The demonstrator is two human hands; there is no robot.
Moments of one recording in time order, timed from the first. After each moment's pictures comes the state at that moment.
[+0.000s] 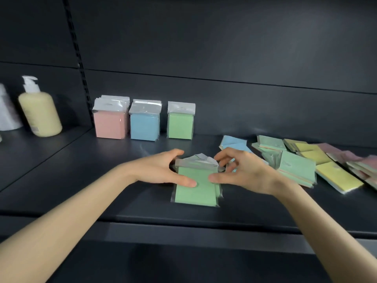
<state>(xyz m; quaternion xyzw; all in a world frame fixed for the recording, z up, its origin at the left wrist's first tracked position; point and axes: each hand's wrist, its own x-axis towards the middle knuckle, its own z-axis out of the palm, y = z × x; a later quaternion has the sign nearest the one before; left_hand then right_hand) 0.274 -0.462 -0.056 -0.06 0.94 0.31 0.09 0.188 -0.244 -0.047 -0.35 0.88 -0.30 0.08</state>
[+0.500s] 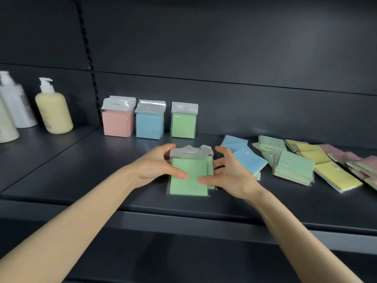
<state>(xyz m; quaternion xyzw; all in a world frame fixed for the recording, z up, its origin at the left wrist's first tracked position) 0.286 -0.456 -0.070 -0.13 0.80 0.59 -0.01 0.212 -0.261 -0.069 -0.30 0.81 -0.48 0.16</state>
